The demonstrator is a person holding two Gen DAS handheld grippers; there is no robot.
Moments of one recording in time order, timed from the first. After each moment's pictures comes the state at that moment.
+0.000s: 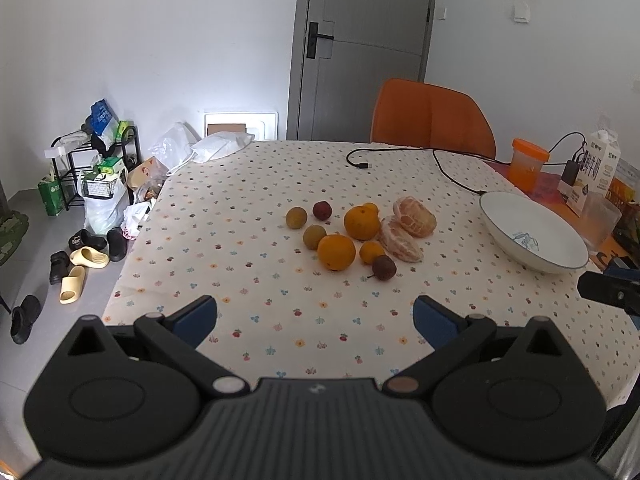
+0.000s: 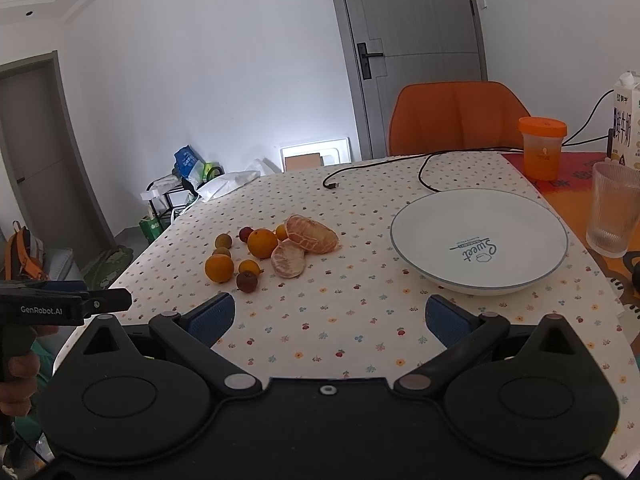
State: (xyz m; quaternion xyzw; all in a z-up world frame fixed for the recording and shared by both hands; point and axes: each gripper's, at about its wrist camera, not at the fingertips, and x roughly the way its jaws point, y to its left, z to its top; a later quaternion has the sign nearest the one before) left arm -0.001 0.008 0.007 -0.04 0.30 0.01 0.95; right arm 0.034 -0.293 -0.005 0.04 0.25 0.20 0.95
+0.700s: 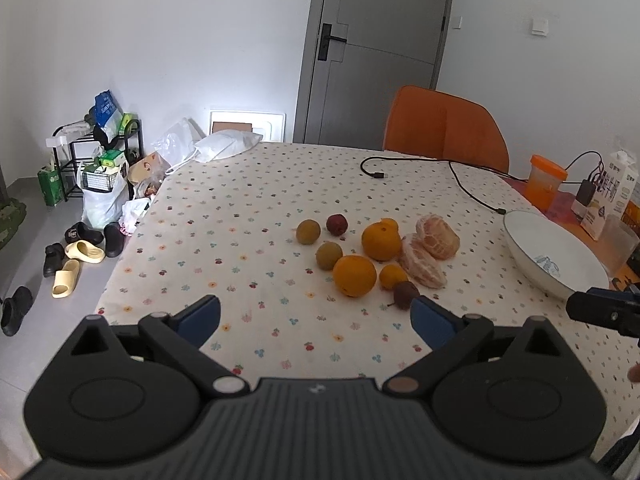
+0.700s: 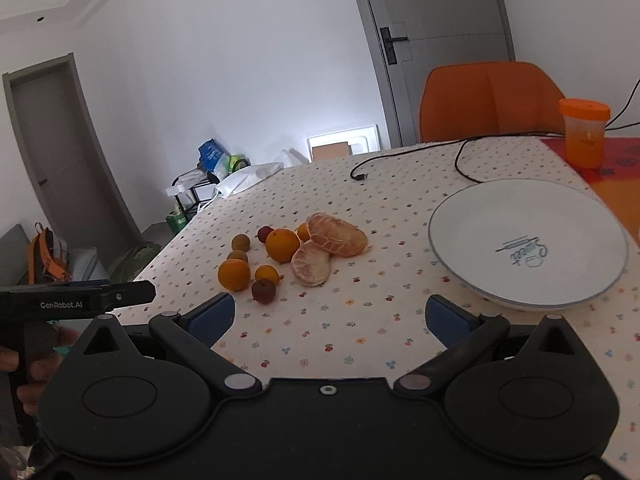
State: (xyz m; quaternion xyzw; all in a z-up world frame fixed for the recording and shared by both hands) left arm 0.040 0.025 -0.007 -0.07 0.29 0.02 0.95; right arm 0.079 -0.277 -0.019 0.06 0.27 0.25 0.93
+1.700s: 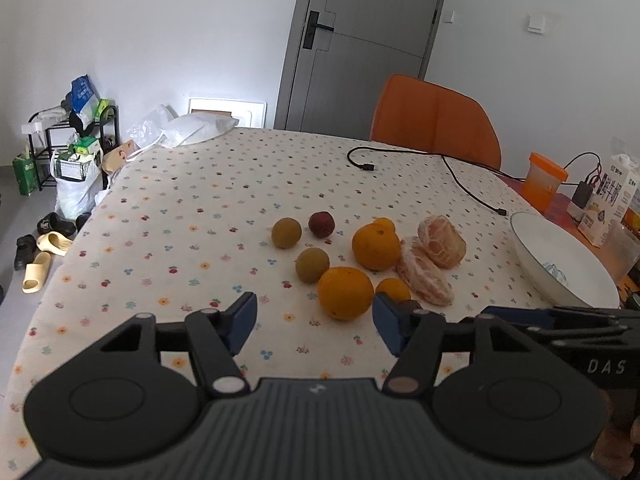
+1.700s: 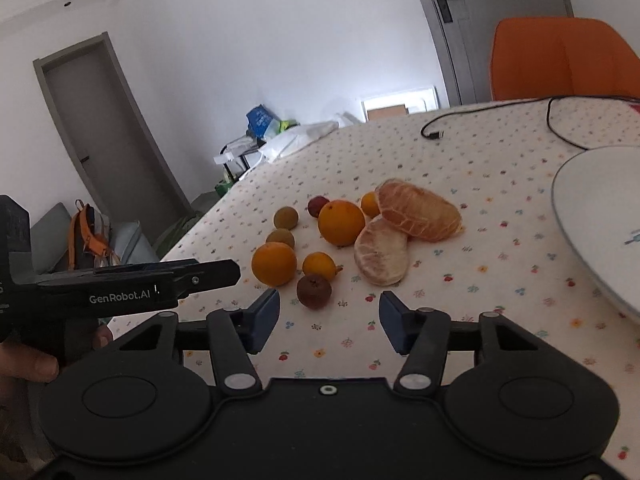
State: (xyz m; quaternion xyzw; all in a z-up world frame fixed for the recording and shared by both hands) left arm 0.093 0.026 -0.036 -0.09 0.30 -0.01 0.95; right arm 0.136 -0.217 -0.052 0.06 0.31 0.34 0.89
